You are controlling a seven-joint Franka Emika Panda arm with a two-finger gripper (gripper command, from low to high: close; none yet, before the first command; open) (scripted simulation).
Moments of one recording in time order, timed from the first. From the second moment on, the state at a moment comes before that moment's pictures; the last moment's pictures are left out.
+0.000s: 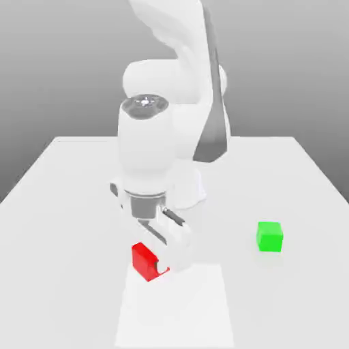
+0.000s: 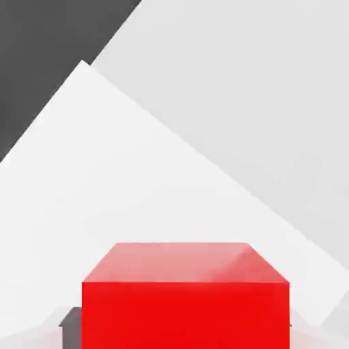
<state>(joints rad) 0.00 0.01 -0.03 -2.78 0.07 2.78 1.60</state>
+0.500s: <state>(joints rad) 0.28 -0.14 0.16 -2.88 0.31 2.71 1.84</state>
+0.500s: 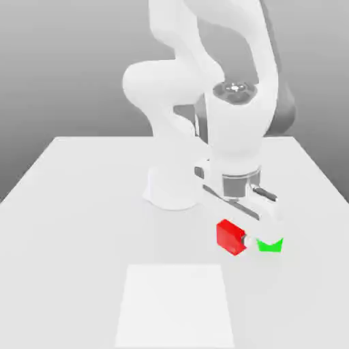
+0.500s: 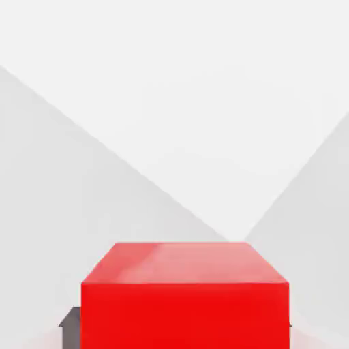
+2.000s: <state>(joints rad) 0.17 -0.08 0.62 -2.99 -0.03 2.90 2.55</state>
